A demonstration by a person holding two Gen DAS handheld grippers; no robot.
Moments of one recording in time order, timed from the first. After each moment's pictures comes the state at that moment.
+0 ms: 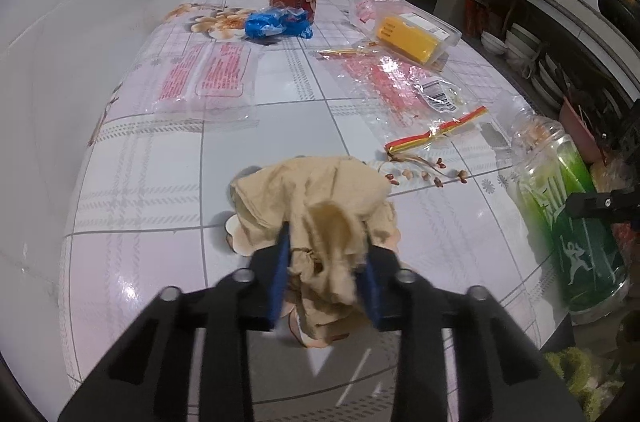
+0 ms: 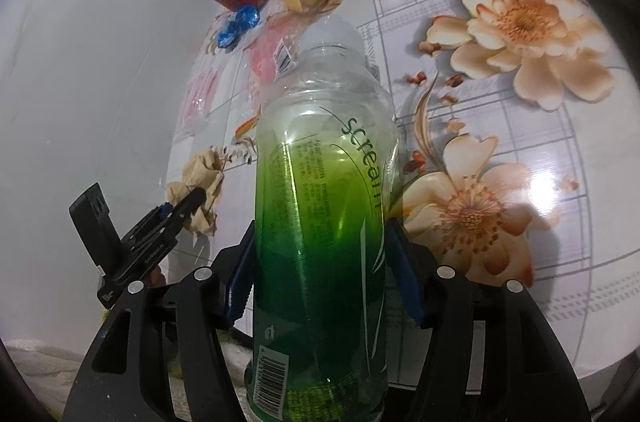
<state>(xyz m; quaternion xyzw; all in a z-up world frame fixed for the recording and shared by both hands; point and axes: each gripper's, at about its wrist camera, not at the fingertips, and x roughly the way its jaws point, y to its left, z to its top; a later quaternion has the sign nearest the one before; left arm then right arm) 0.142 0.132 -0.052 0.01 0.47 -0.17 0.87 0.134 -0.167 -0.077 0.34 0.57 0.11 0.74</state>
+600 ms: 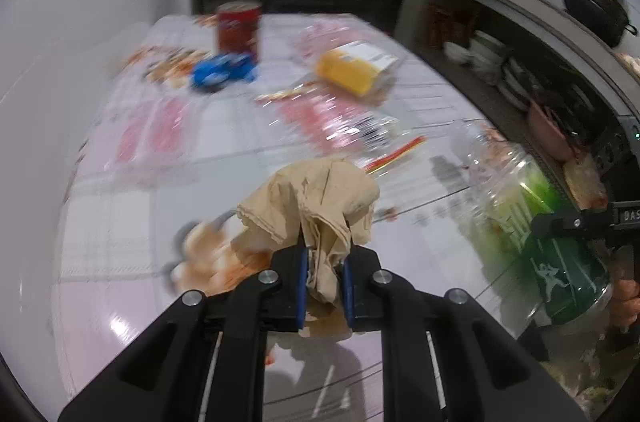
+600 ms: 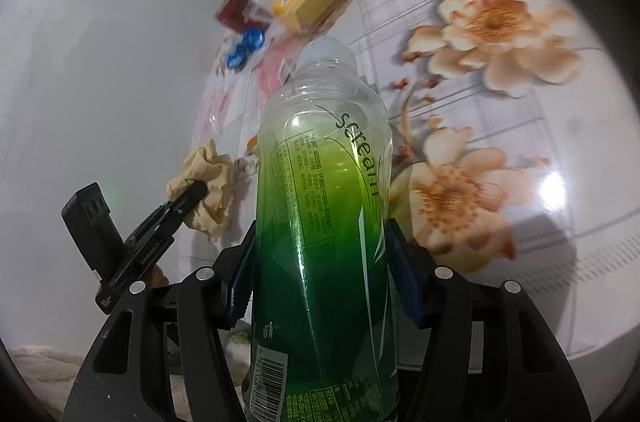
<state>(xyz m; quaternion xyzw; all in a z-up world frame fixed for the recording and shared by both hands) 0.138 0.087 -0.014 0.02 0.43 -0.23 0.88 0.109 -0.185 -0.067 0.38 0.53 0.10 0.75</state>
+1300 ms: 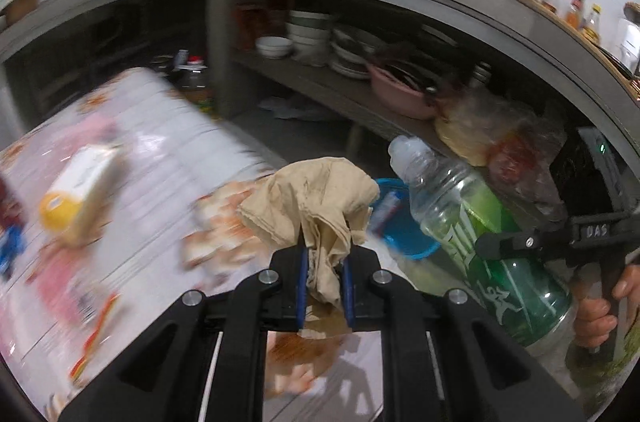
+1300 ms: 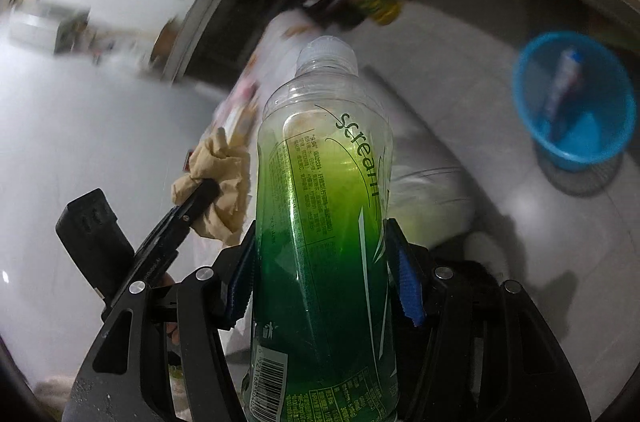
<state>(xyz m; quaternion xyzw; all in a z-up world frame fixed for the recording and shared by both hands) 0.115 -0.168 0.028 0.12 0.38 -0.47 0.79 -0.051 -0.329 -0.053 0.53 0.38 -0.07 0.76</state>
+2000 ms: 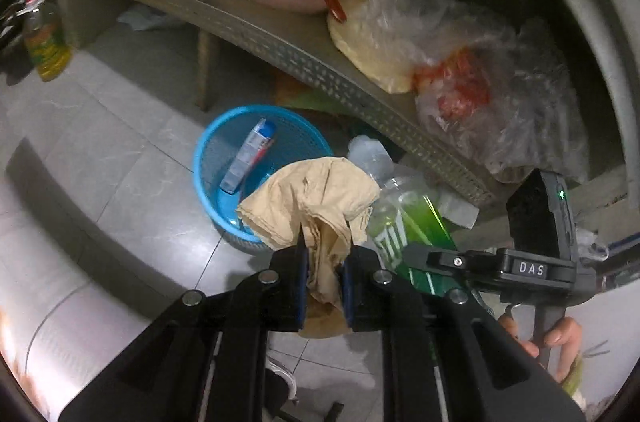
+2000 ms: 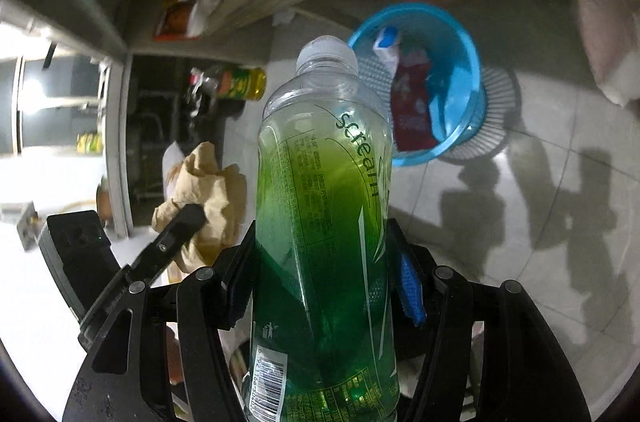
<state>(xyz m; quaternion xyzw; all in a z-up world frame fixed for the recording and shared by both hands) 0.089 -0.435 -0.071 0.19 0.54 -0.57 0.59 -0.173 -0.448 -0.158 0.68 0.30 -0.25 0.62</state>
